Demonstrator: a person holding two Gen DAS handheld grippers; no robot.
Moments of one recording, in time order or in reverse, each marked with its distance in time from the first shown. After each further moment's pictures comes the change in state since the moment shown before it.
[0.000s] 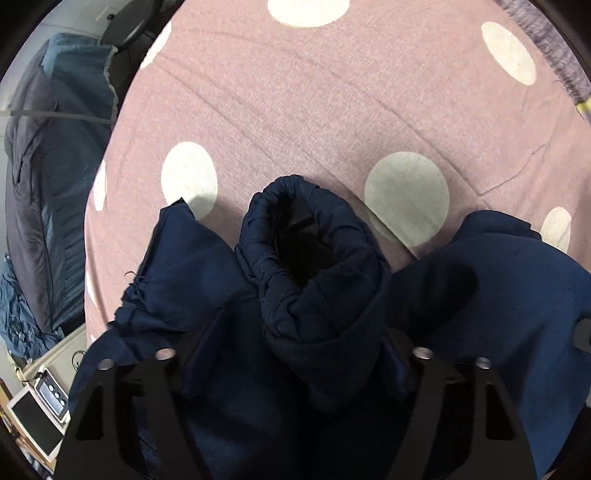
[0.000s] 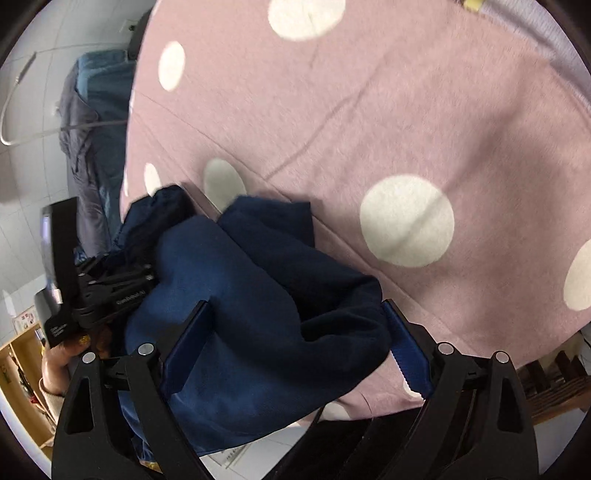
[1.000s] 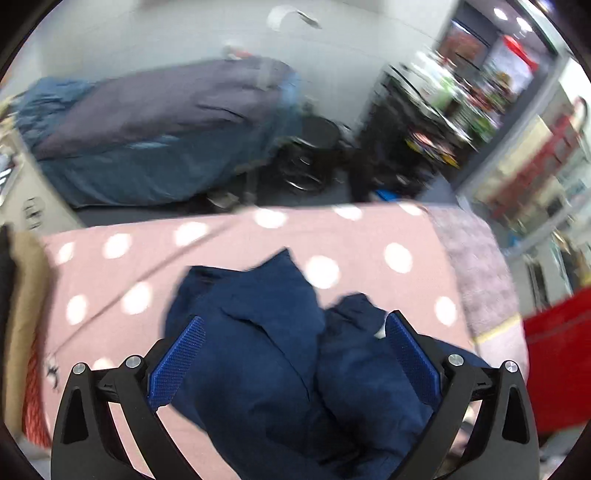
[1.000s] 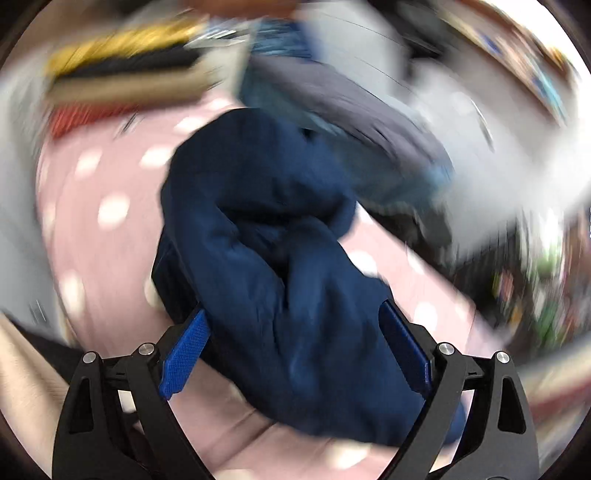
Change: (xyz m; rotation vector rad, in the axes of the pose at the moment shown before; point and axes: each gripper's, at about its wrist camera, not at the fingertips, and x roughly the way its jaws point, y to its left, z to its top) left arm -0.185 0.141 -0.251 -0.801 -0.665 -0.284; right arm -0.019 0.167 -0.265 -1.617 -0.556 -0.352
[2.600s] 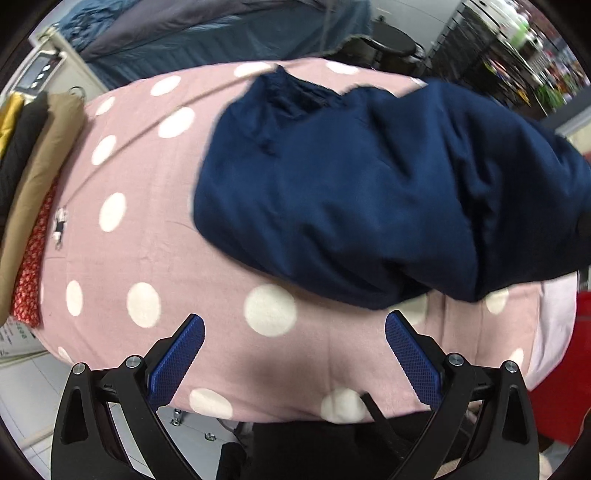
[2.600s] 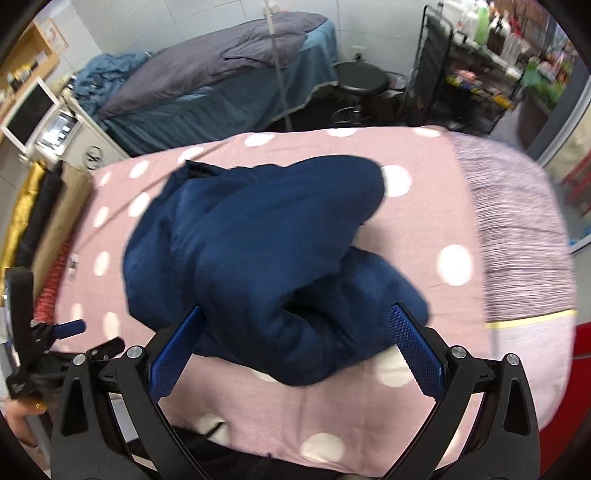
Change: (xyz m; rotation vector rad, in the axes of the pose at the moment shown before) left arm 0.050 0.042 -0.198 -0.206 0.267 0.236; right arm 0.036 -0.130 0.000 0.567 0.239 0.073
